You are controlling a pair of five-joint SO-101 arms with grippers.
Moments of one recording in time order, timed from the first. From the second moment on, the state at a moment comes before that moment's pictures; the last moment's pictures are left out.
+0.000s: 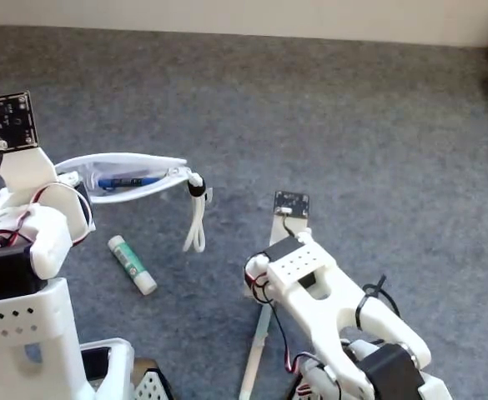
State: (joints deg) left arm -16.7 -45.8 30.0 74.8 8.0; right arm -36.0 -18.6 57.1 54.3 -35.9
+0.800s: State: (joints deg) left arm -16.7 -45.8 30.4 74.8 8.0; right arm -32.8 -18.5 40.4 68.2 -35.9
